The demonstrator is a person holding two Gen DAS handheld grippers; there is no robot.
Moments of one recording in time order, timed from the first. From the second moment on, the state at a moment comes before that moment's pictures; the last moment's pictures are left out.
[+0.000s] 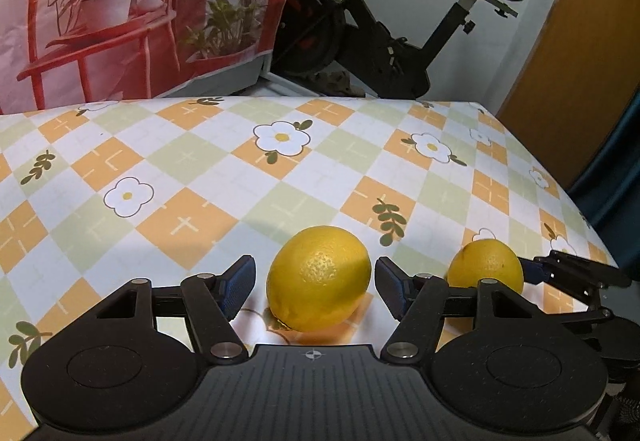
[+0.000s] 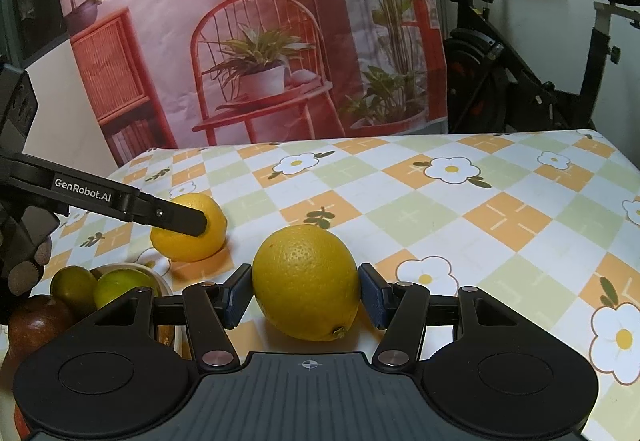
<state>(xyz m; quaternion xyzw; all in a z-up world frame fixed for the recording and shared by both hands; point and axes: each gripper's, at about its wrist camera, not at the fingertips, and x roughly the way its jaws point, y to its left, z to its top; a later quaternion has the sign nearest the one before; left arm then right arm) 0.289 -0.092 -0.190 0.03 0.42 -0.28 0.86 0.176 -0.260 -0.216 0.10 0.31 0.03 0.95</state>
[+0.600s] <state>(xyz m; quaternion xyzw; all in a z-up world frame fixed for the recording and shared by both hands) 0.280 -0.096 -0.190 0.05 0.42 -0.28 0.86 0.176 -0.261 -0.216 0.10 0.31 0.03 0.94</state>
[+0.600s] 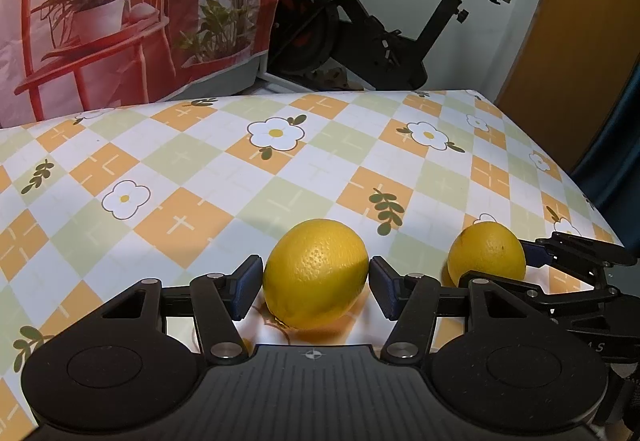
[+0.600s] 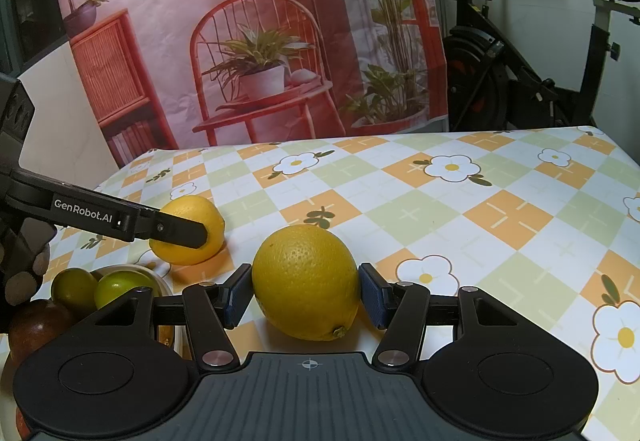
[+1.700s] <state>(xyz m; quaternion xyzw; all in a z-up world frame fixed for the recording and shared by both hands) 0.249 -0.068 -0.165 0.04 0.37 -0.25 0.89 0.175 -0.260 -0.216 0.10 0.31 0.03 0.94</state>
